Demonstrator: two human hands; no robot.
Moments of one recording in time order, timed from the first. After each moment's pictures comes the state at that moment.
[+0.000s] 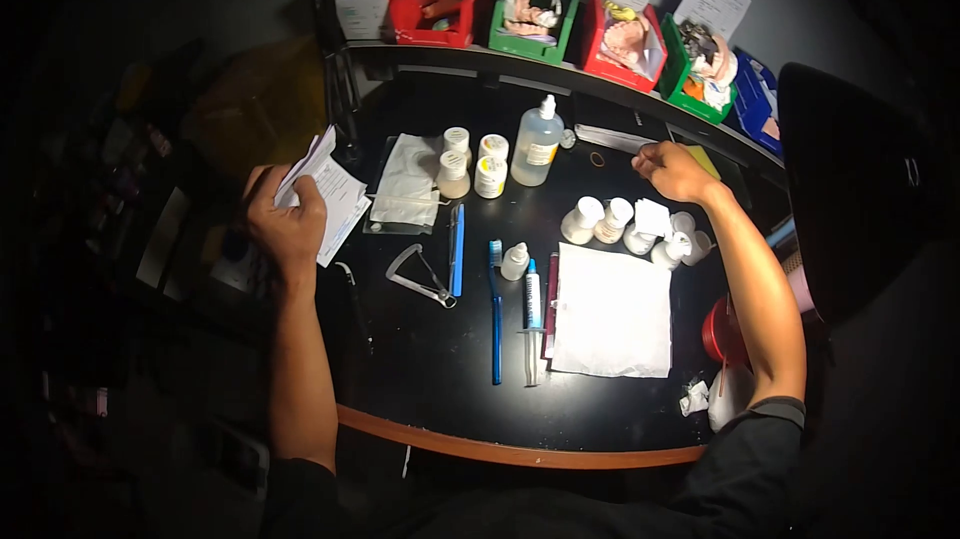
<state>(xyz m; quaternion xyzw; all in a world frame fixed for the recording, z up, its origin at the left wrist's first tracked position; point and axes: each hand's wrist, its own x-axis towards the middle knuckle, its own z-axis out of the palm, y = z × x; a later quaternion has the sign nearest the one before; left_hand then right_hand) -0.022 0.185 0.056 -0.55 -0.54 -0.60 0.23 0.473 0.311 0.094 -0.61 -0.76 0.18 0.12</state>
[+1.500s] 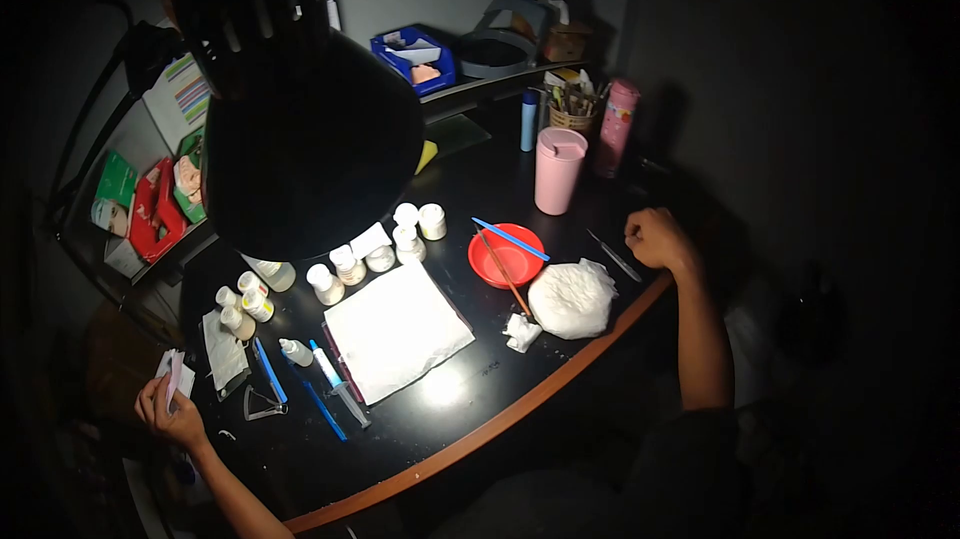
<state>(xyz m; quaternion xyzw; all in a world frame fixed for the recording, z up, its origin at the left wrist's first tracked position) -0.027 0.194 0.037 -0.67 -0.43 -0.50 0.34 0.702 -0.072 0.076 -0.87 -0.48 0.01 0.15</state>
